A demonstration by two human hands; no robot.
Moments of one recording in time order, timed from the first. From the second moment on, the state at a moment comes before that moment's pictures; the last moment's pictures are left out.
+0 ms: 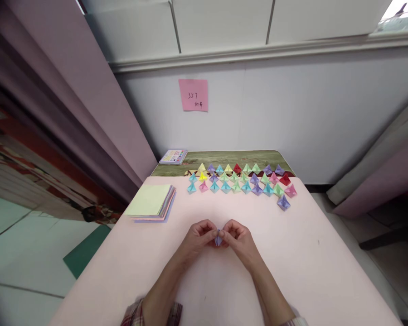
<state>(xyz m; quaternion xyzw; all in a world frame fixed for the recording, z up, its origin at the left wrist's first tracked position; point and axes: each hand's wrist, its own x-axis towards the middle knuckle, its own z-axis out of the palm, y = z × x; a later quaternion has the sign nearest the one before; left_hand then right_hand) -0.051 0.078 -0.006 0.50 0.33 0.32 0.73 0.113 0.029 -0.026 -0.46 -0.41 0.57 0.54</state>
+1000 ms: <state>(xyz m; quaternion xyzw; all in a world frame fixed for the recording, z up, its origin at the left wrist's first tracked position) -0.039 0.069 -0.018 0.53 0.38 0.32 0.69 0.107 0.033 -0.037 -0.53 -0.39 0.47 0.59</state>
